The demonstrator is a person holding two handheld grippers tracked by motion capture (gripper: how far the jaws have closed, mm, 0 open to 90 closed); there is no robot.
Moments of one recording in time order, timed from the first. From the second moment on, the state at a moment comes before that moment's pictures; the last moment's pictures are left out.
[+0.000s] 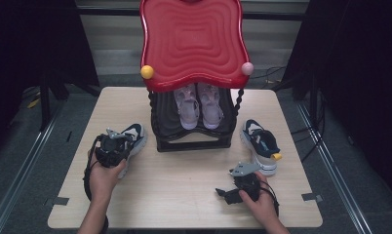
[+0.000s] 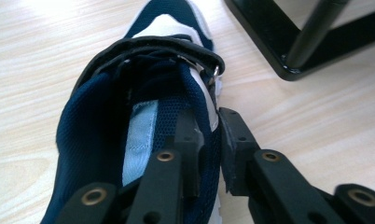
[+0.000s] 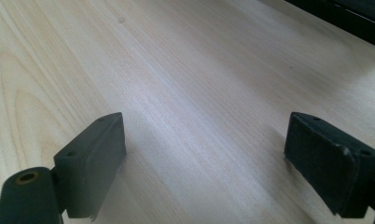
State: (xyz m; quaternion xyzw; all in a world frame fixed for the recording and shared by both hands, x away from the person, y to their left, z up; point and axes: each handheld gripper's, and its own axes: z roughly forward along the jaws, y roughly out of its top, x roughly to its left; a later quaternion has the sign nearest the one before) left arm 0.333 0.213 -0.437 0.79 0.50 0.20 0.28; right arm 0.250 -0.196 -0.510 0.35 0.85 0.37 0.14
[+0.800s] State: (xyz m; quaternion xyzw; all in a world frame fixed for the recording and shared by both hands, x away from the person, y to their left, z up) left arm 0.312 0.227 -0.428 0.82 0.46 0.17 0.30; right arm 0.249 -0.196 -0.510 0.35 0.85 0.37 0.13
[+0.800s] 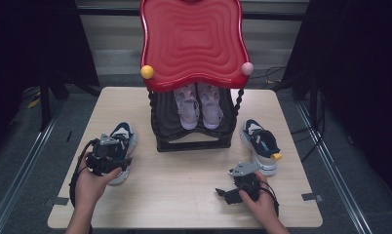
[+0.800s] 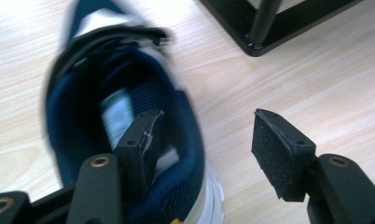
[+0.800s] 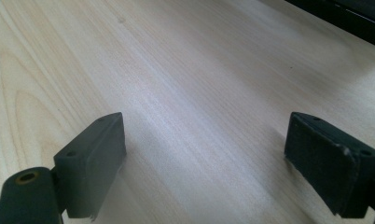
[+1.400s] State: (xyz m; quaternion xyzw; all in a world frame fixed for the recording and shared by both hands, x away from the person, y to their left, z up) left arm 0.315 0.222 -0.438 0.80 0.49 0.13 0.31; right arm 0.250 -0.196 -0.510 0.35 0.85 0.37 0.14
